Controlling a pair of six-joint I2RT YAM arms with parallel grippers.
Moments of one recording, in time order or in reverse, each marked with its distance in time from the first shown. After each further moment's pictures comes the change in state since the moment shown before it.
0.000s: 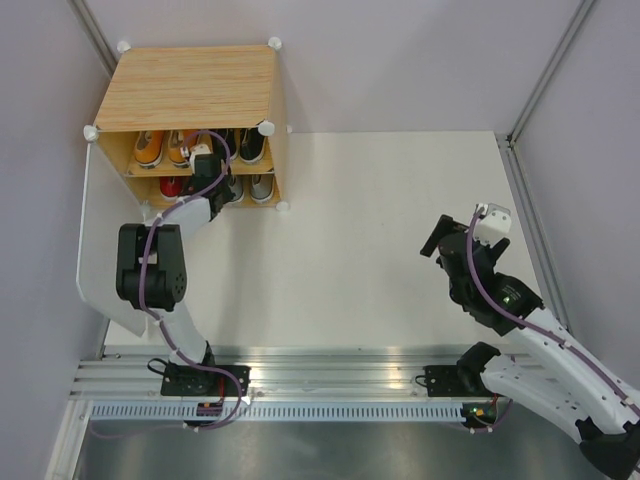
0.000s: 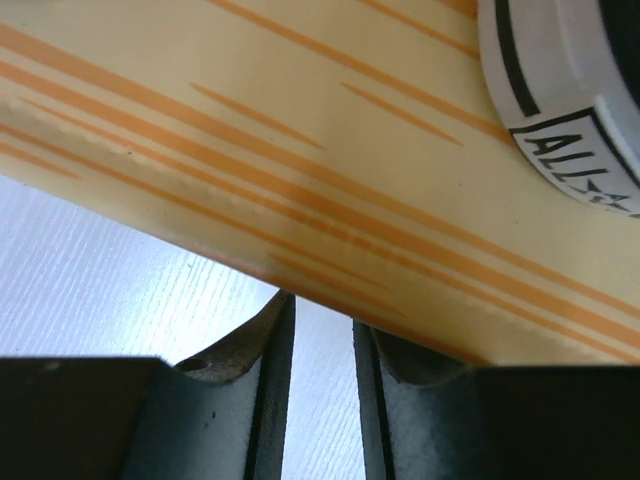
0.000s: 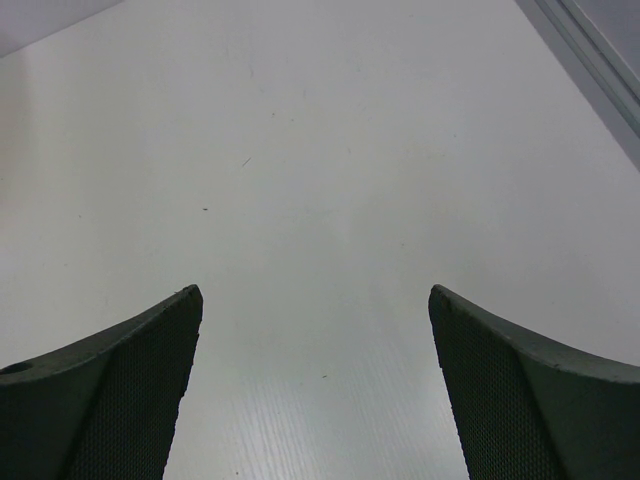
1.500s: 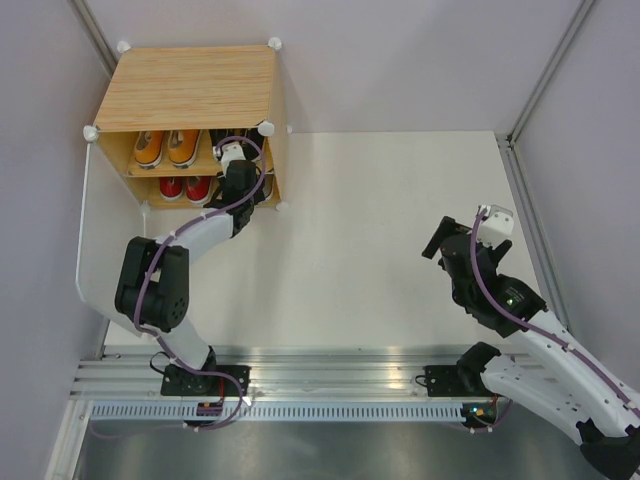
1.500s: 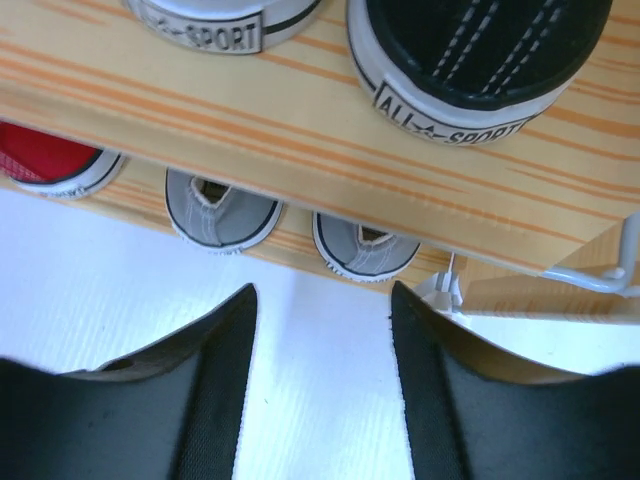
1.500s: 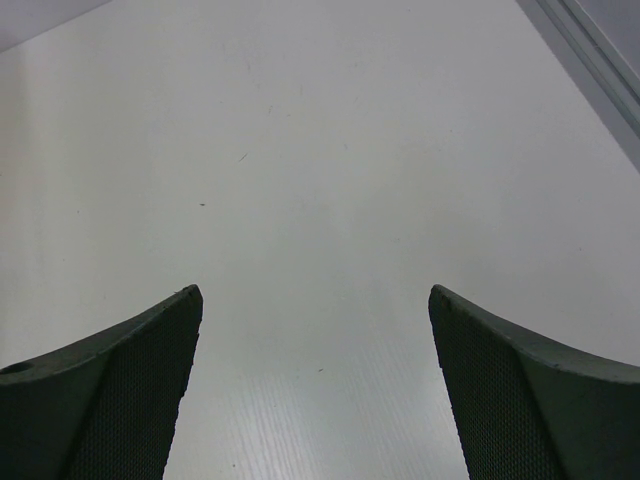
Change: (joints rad) left arm -0.229 -0.120 -0.106 0.111 -0.154 0.012; right arm 0.000 -0.018 0.007 -0.032 -0.003 0.008
